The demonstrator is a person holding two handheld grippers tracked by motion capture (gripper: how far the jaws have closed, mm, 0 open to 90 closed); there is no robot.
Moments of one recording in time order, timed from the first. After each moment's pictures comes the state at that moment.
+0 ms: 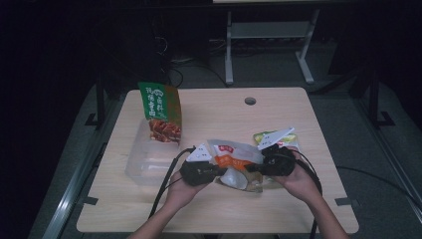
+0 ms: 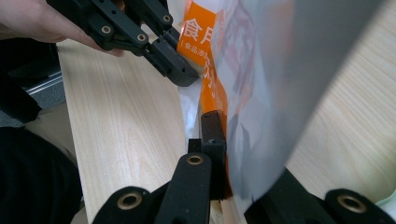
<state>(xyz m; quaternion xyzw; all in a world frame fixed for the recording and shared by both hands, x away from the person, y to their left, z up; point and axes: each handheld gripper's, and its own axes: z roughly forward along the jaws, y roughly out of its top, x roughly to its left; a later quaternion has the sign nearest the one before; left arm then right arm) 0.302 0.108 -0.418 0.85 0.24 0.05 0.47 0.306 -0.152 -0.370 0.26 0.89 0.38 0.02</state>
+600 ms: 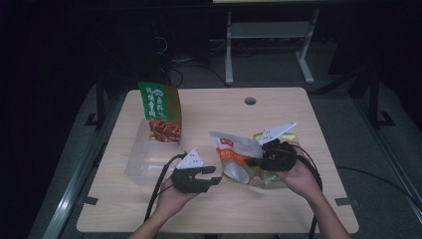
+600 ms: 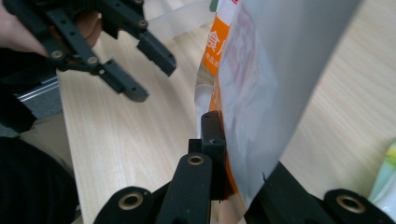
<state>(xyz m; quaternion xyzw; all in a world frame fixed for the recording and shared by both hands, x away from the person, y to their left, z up) 0.281 0.128 -0.415 0.85 0.24 0.06 0.47 0.309 -0.152 -0.355 0.27 0.88 0.38 0.03</state>
